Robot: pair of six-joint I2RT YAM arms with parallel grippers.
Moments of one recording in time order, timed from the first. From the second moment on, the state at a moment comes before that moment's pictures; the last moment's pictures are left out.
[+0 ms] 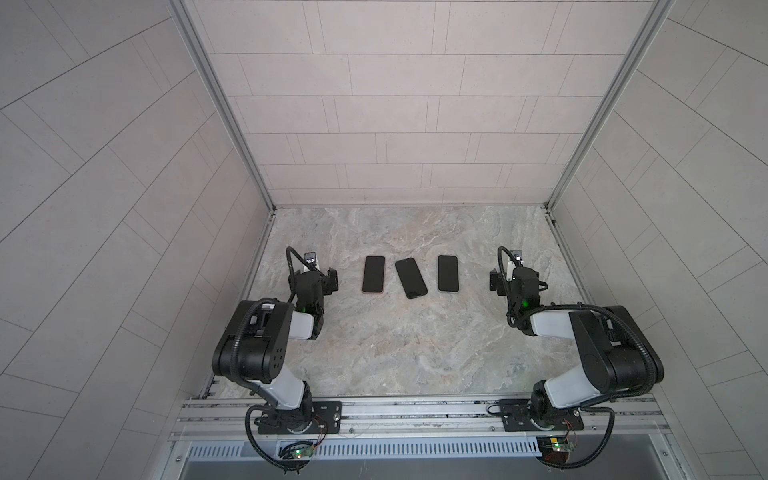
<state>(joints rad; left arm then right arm) -0.07 1.61 0.36 0.88 -0.25 0.02 0.07 1.52 0.42 0.65 0.28 -0.04</state>
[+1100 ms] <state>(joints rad) -0.06 1.61 0.40 0.81 -0.26 -0.01 0.03 1.52 0.43 0.62 0.23 -0.04</state>
